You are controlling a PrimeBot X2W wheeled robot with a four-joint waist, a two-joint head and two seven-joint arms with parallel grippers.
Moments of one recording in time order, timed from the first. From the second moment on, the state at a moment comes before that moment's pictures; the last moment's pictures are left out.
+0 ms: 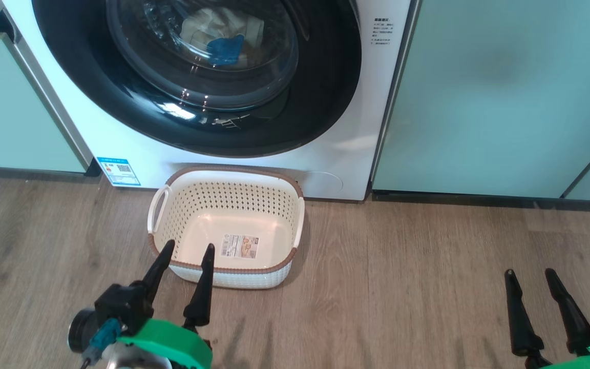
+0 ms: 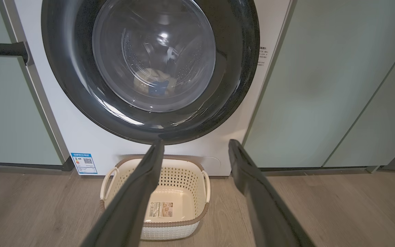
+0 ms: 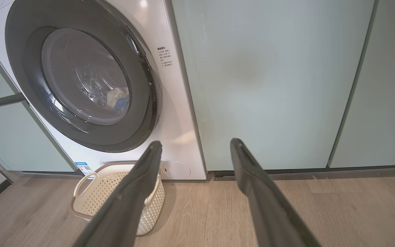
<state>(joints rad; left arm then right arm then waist) 0.10 0.14 -0.13 -0.10 -0.25 0.06 -0.15 0.18 -0.04 0.00 -0.04 0.23 0.13 -0.18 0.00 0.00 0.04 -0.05</state>
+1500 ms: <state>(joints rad) 0.12 0.12 -0.13 0.02 -0.49 0.05 -0.12 0.17 -0.04 0.01 0.06 0.47 0.13 -0.14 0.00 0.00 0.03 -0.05</state>
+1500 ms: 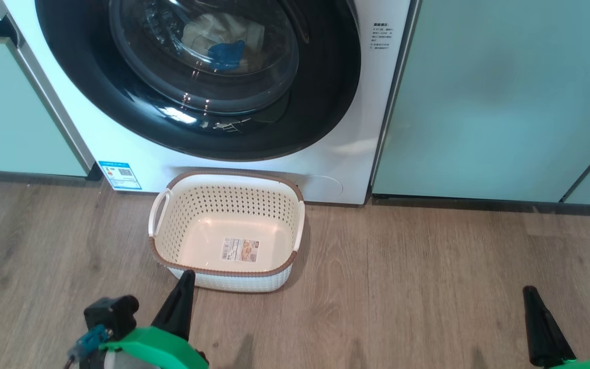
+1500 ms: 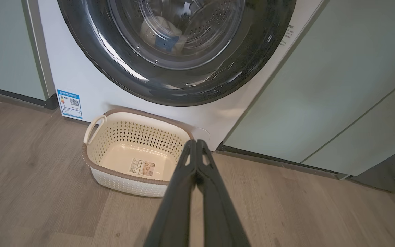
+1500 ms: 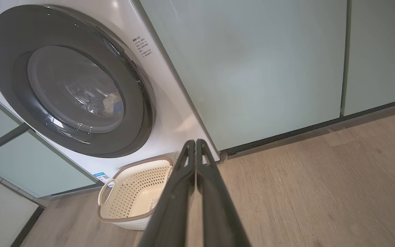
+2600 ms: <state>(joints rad) 0.07 0.11 -0.09 0.10 -0.85 -0.01 -0.06 0.11 -0.05 0.00 0.13 0.84 0.13 -0.09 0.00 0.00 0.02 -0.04</state>
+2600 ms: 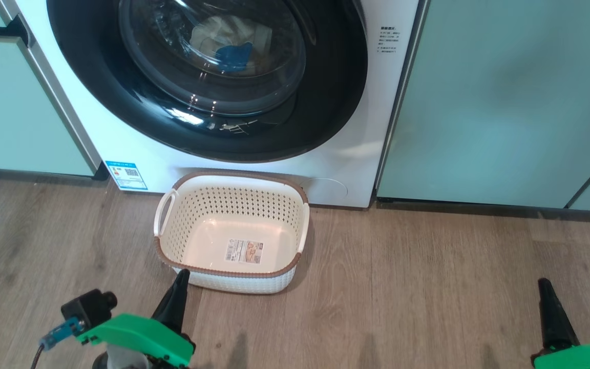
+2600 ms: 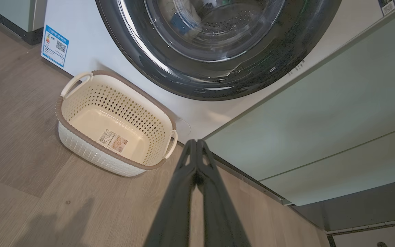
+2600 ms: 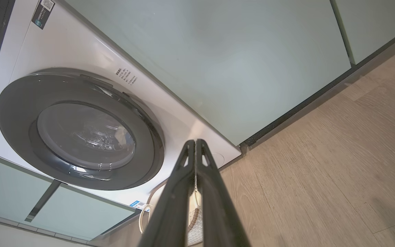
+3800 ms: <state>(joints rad) 0.01 0.09 -0.03 0.18 -1.25 -0.07 0.01 0.04 -0.06 -0.04 0.20 1.25 0.13 -0.01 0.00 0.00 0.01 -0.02</state>
